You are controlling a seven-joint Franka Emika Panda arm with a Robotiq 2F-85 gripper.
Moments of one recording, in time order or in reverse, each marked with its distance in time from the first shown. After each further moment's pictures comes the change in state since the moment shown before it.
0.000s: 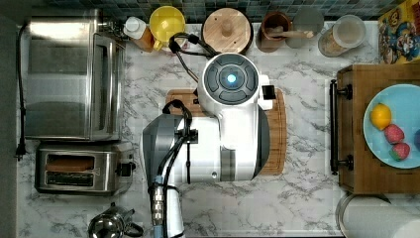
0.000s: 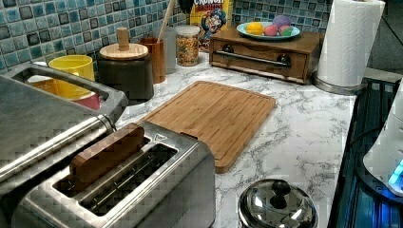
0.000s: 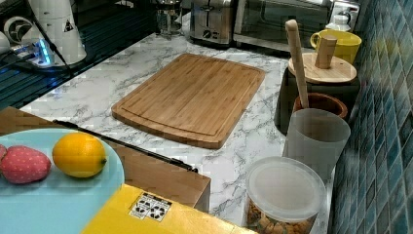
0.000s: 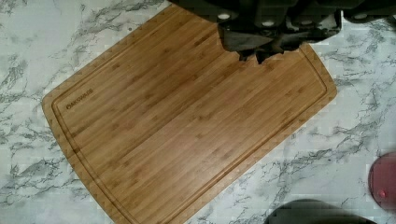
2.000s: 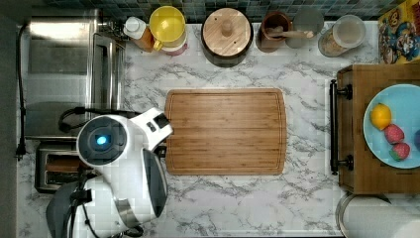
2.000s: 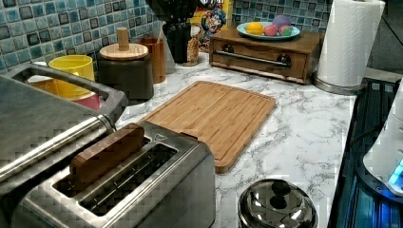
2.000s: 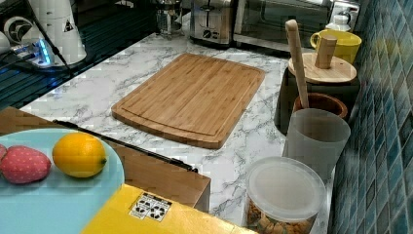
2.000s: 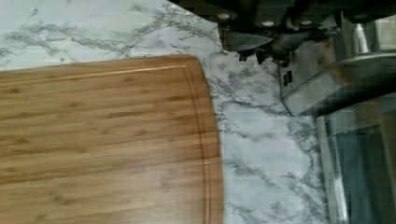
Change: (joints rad) arm 0.149 -0.106 0.229 -0.242 0.095 0.113 -0.223
